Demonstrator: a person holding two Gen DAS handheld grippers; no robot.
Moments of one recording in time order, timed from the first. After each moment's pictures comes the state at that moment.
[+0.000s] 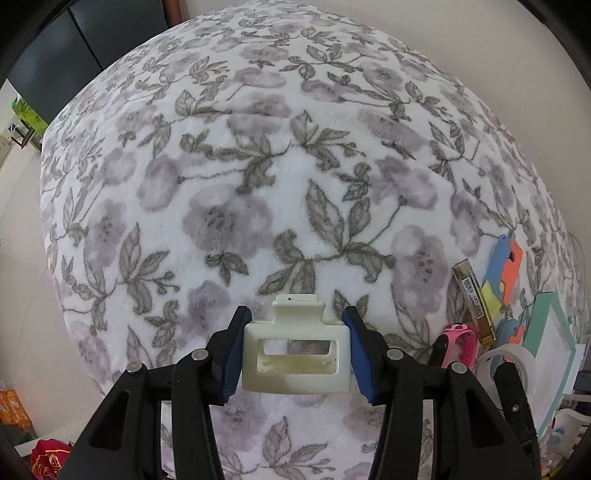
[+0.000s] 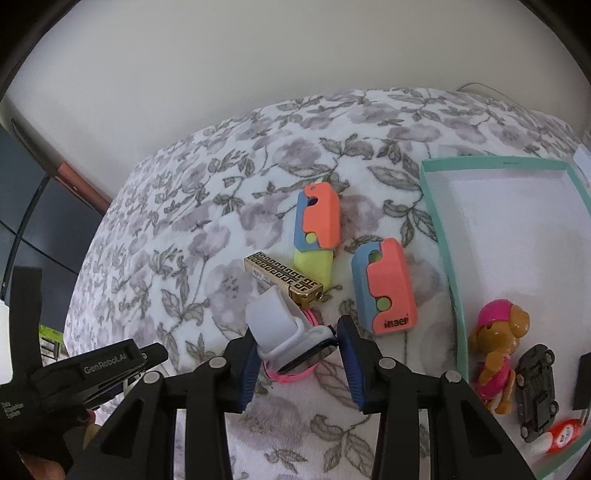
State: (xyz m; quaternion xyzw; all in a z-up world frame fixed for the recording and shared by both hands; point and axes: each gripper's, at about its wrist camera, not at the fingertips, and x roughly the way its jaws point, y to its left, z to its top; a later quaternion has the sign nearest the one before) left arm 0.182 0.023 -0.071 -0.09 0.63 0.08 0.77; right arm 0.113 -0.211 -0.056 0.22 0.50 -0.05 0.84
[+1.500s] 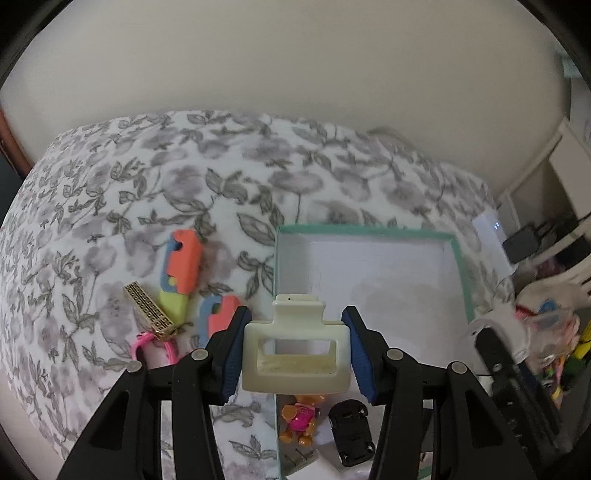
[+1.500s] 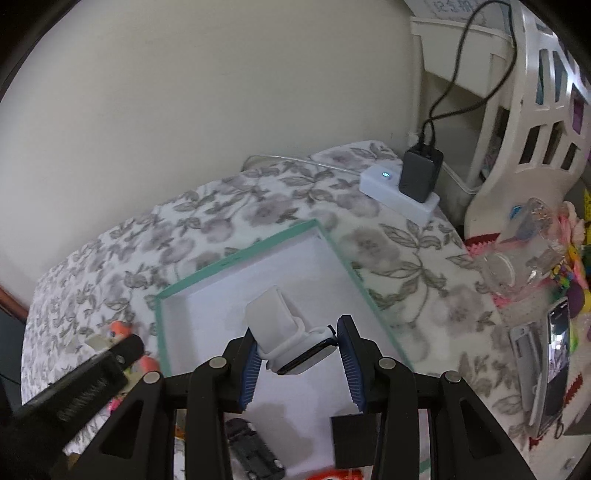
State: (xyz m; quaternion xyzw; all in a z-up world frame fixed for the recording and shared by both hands) left arm 0.127 -0.253 -0.017 0.07 0.55 -0.19 0.81; right arm 0.024 -0.418 0.007 0.23 0.43 -0.30 0.82
